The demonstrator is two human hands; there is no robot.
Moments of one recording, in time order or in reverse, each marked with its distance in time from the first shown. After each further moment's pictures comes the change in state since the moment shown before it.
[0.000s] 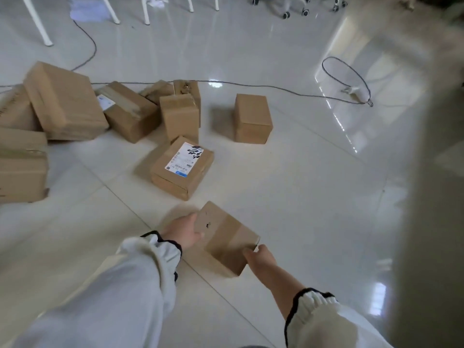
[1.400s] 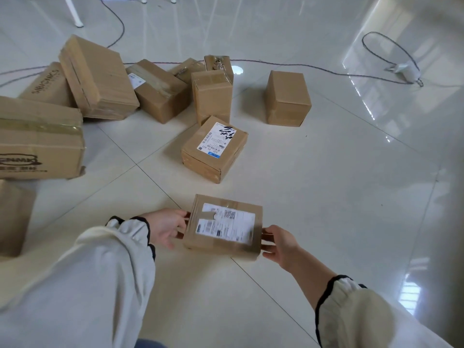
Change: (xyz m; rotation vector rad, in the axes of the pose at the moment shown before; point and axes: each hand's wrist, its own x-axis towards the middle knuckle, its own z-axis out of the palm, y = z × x) left_hand -0.004 -0.108 -0.014 -0.830 -0.319 -0.397; right_hand 0.019 -0.019 0.042 0.607 -0.228 0.122
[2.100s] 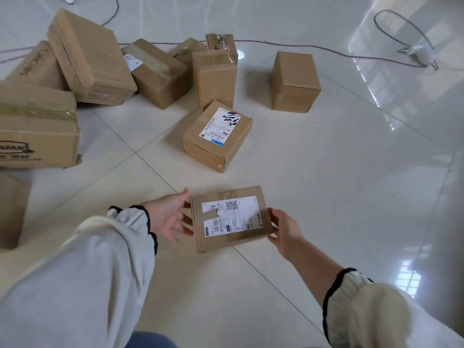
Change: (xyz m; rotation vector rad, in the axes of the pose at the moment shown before) left_hand 0.030 -0.004 -0.011 -0.149 -0.023 -0.107; right_hand 0.011 0.000 0.013 0.119 0.045 -0.104
